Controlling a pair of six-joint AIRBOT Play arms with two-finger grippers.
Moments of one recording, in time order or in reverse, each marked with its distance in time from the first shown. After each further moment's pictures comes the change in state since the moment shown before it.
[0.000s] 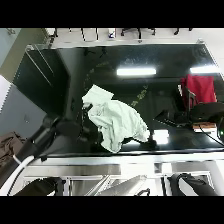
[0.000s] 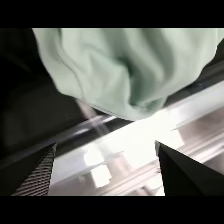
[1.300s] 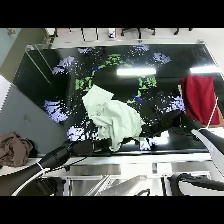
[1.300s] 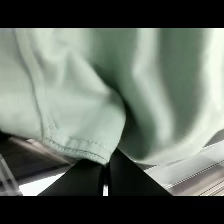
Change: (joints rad) left arm -0.196 -0.095 -0.320 -0.357 -0.704 -0.108; right arm 0.240 -0.394 -0.101 0.088 0.166 -0.132
